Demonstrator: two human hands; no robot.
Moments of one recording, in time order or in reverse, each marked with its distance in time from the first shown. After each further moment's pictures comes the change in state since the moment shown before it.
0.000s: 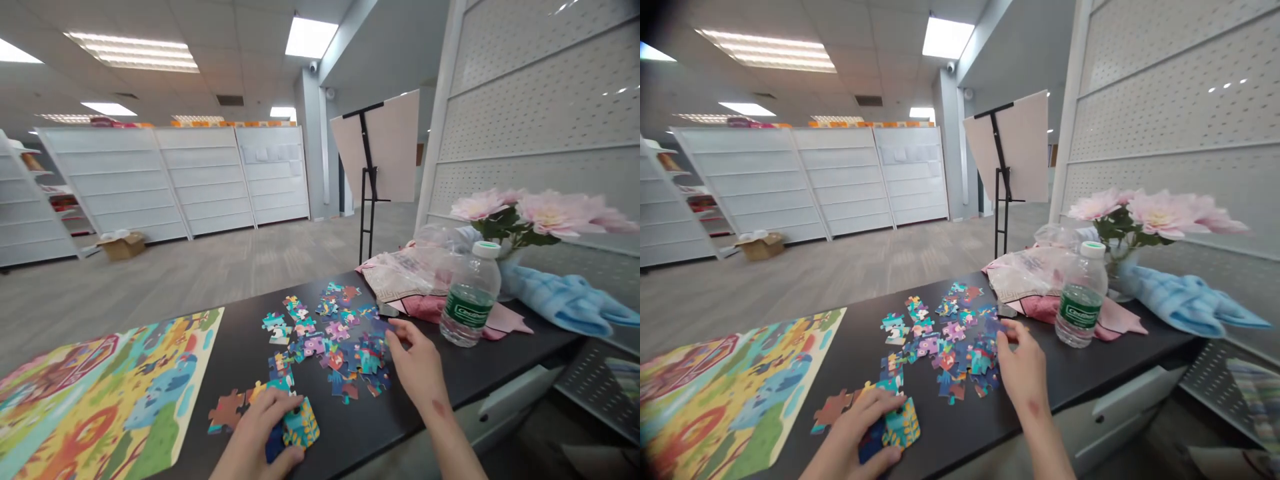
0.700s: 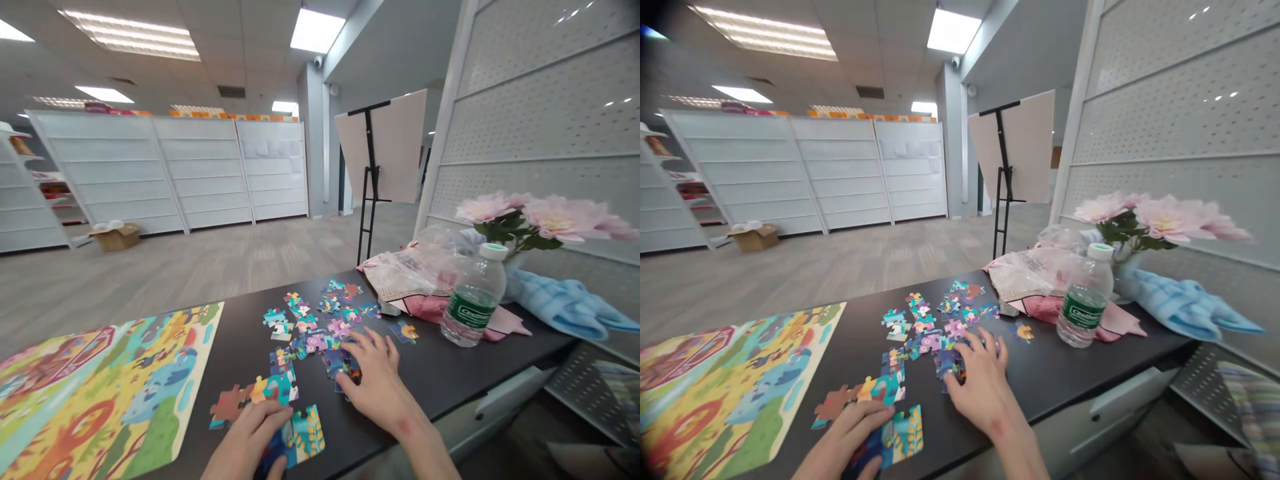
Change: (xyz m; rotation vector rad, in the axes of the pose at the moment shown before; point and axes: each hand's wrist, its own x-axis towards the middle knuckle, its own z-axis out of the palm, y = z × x) left_hand -0.023 0.002 -0.014 0.224 0.075 0.111; right_hand -0.044 -0.048 0.028 -0.380 -0.440 -0.314
